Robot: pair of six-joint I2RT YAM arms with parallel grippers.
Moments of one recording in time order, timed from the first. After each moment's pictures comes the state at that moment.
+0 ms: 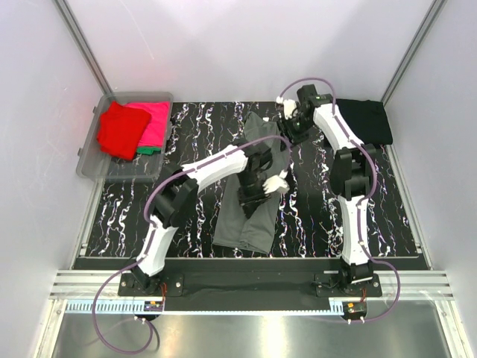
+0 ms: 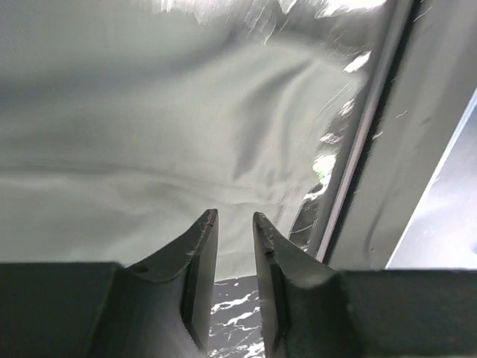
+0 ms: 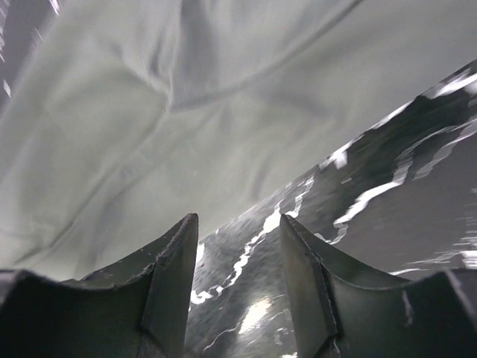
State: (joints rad) left arm -0.81 2.16 1.86 -1.30 0.53 0.60; right arm 0.21 2.35 2.24 -1.06 -0.41 -0.28
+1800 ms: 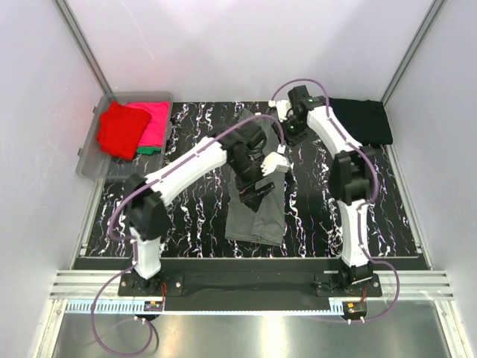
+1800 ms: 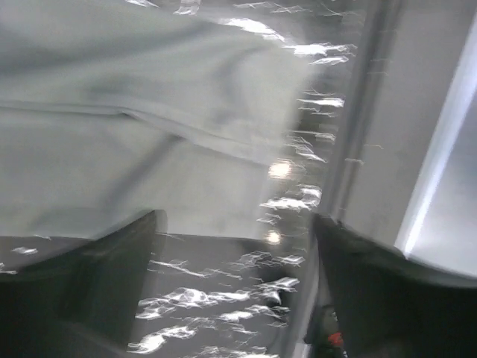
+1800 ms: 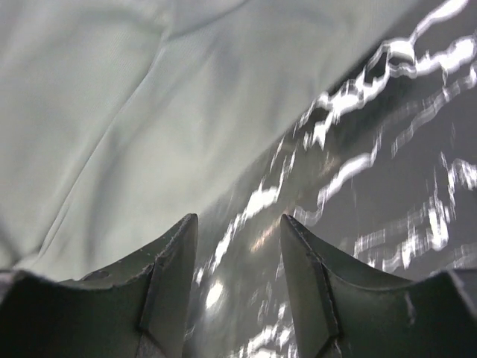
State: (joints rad) left arm -0.78 1.94 1.85 -1.22 0.54 0.51; right arm 0.28 2.31 2.15 -1.01 -0.21 -0.32
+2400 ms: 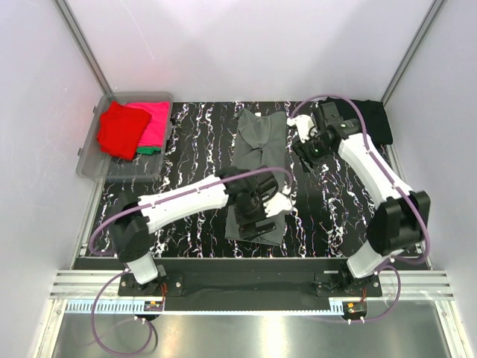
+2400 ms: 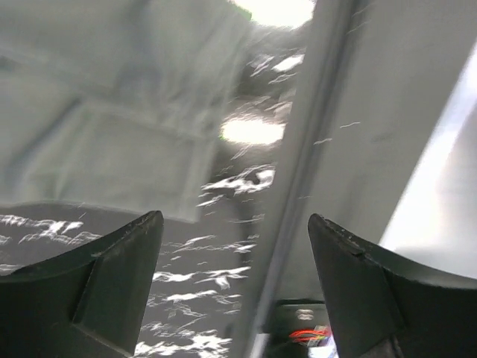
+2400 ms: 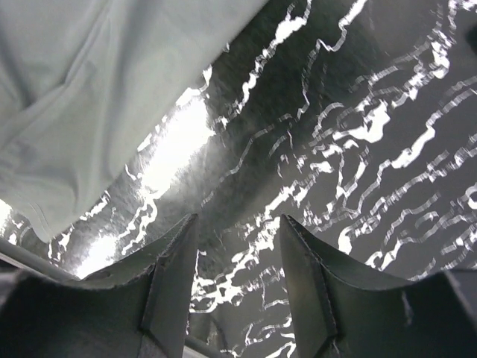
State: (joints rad) left arm -1.05 1.70 1.49 -1.06 0.26 0.29; right arm 0.28 1.64 1.51 -0.97 -0.15 -0.39
